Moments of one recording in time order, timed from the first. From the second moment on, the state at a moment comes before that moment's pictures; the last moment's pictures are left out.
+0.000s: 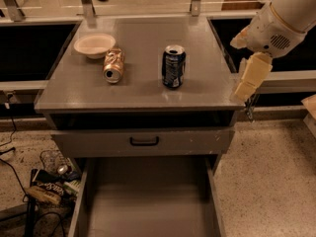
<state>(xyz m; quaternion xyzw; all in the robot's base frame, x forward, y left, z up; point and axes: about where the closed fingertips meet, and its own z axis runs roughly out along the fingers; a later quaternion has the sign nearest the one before) 0.534 -0.181 0.944 -0.61 0.76 0.06 0.21</state>
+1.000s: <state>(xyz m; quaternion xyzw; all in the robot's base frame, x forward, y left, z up) 0.560 -0.163 0.937 -0.61 0.75 0.12 0.23</state>
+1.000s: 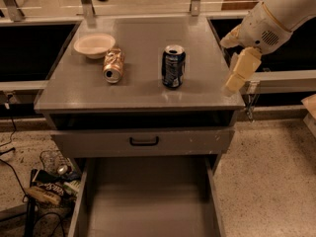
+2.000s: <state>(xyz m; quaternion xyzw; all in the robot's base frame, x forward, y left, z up) 0.617 -0.109 0.932 -0.56 0.71 0.27 0.32</state>
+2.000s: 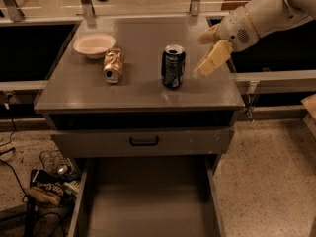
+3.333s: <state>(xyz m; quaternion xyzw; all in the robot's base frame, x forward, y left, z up) 0.660 -0.064 0.910 -0.57 0.68 0.33 0.33</state>
